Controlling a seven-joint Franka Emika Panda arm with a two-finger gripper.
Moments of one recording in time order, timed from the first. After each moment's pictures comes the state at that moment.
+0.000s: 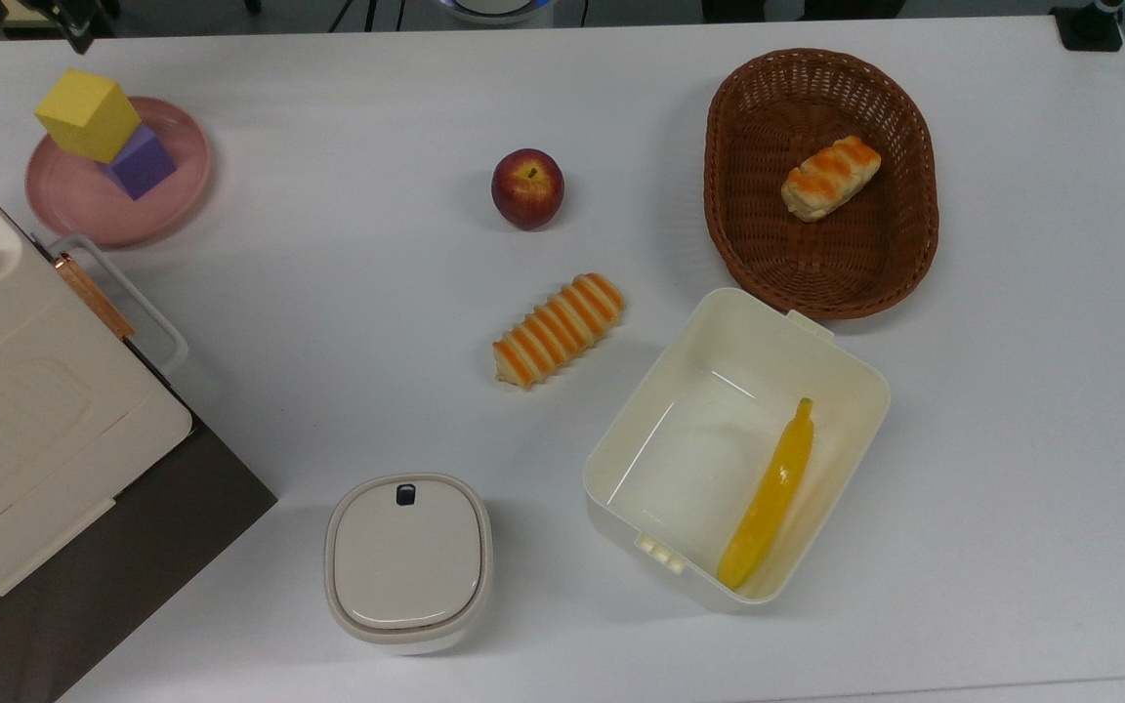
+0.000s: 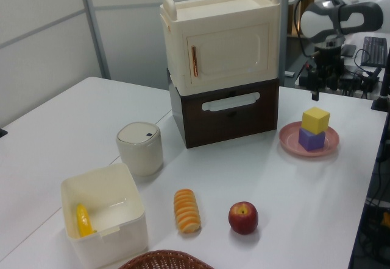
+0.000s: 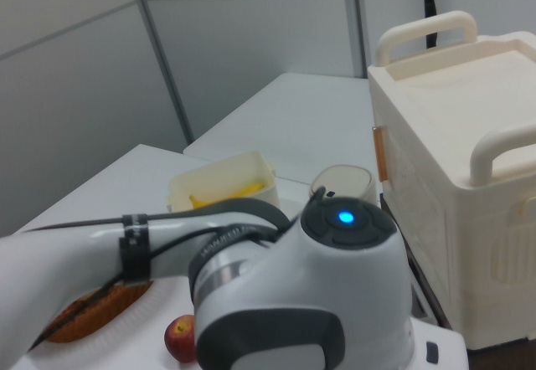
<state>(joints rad) -0.59 0.12 -0.13 -1.79 -0.04 1.88 -0.38</state>
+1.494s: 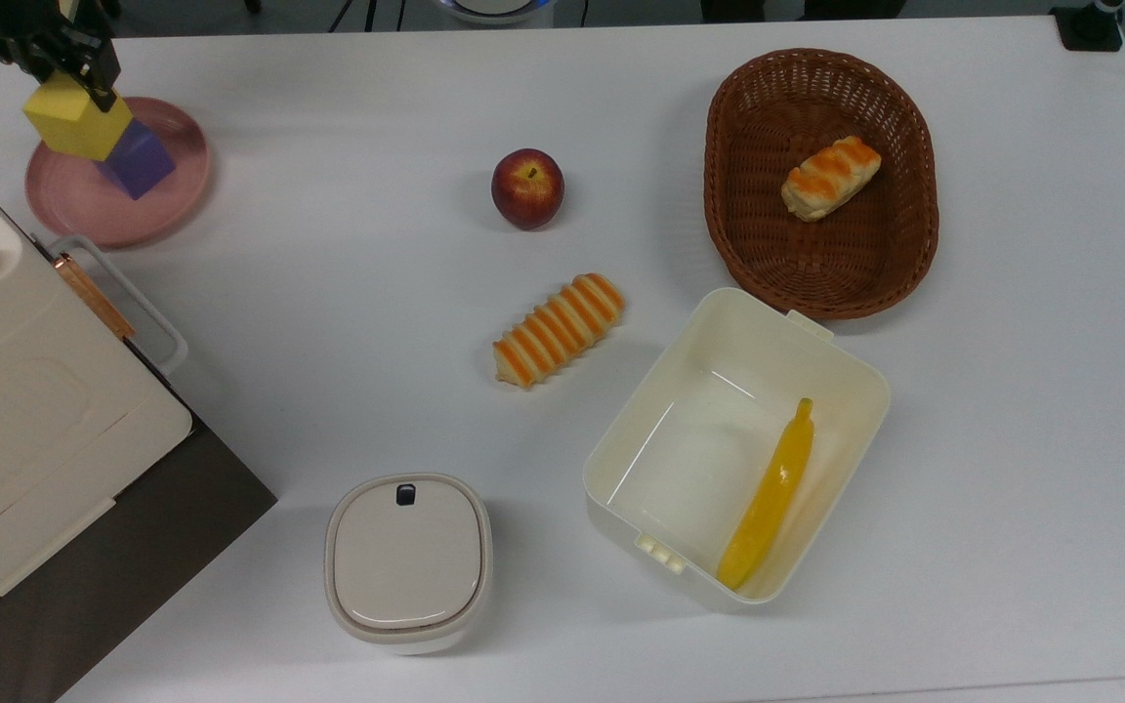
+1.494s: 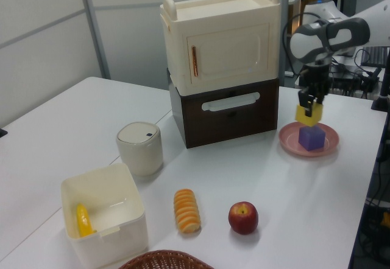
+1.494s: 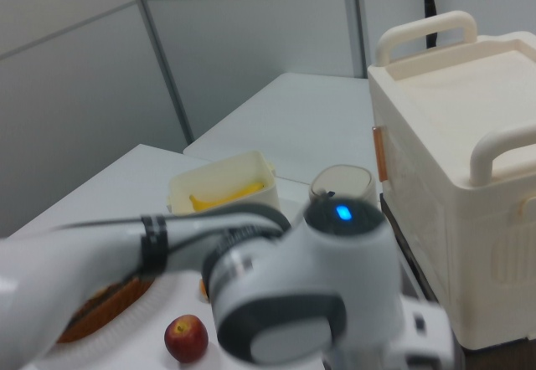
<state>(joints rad) -0.56 0.17 -0.09 -1.82 -0.04 1.97 -0.38</state>
